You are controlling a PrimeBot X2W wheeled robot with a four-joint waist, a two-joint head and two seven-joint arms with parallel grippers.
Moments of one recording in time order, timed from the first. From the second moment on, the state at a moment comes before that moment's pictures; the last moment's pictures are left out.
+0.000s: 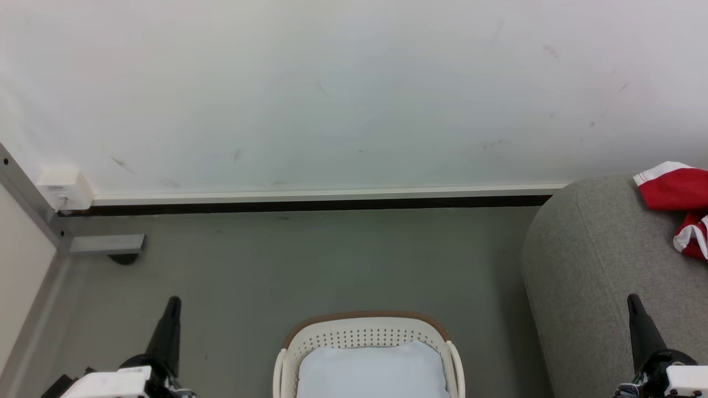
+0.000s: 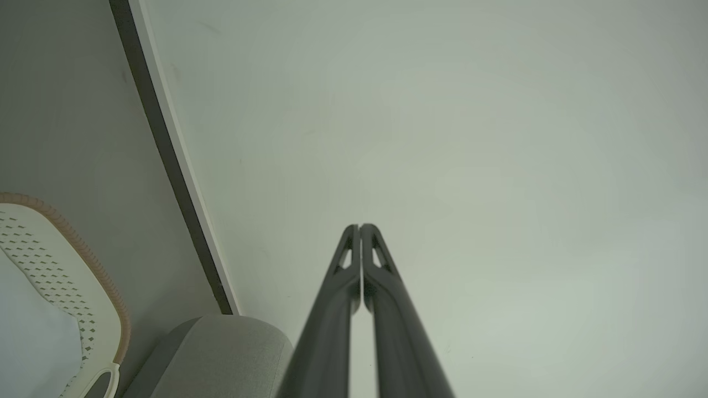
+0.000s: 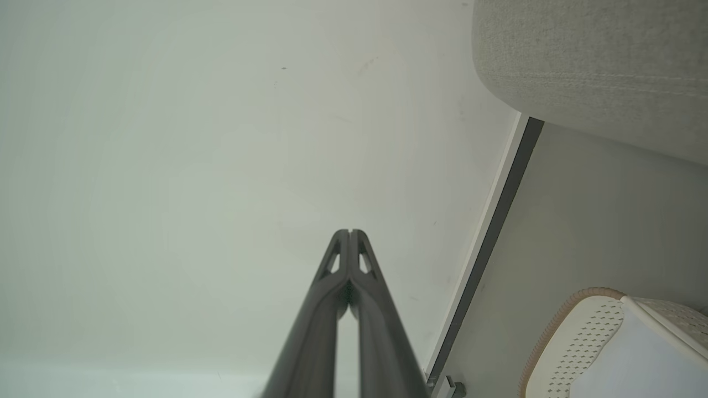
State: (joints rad) left arm -0.10 0.05 0.11 0.25 -1.61 -0.13 0.11; right arm -0.10 -0.05 -0.11 0.25 1.61 0.13 0.11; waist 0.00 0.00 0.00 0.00
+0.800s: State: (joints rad) left arm -0.11 0.05 0.11 0.25 -1.61 -0.13 0.11; right arm -0.10 -0.05 -0.11 0.25 1.61 0.13 0.11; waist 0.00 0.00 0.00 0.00
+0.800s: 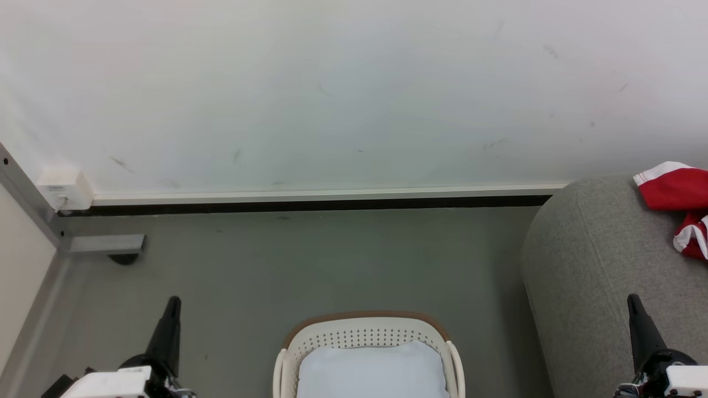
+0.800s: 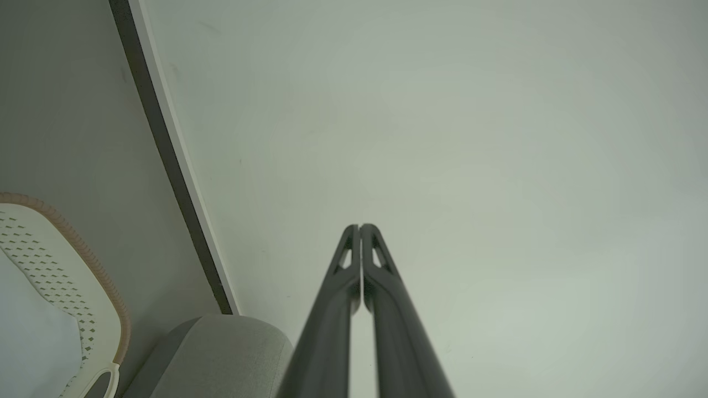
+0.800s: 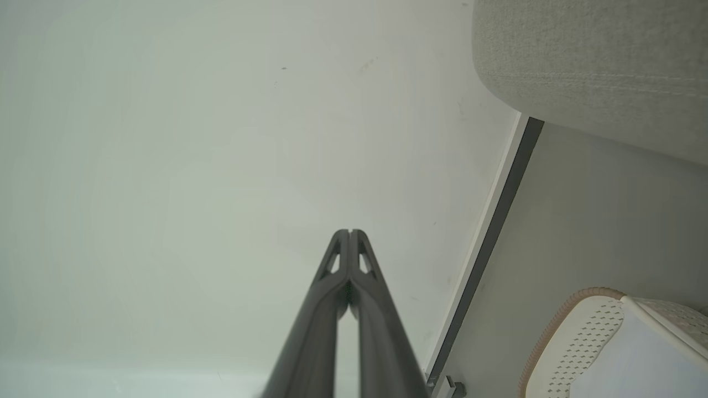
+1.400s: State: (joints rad) left arm -0.11 0.05 0.11 0.25 -1.61 -0.13 0.11; right arm -0.10 -0.05 -0.11 0.25 1.61 0.13 0.11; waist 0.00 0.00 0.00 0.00
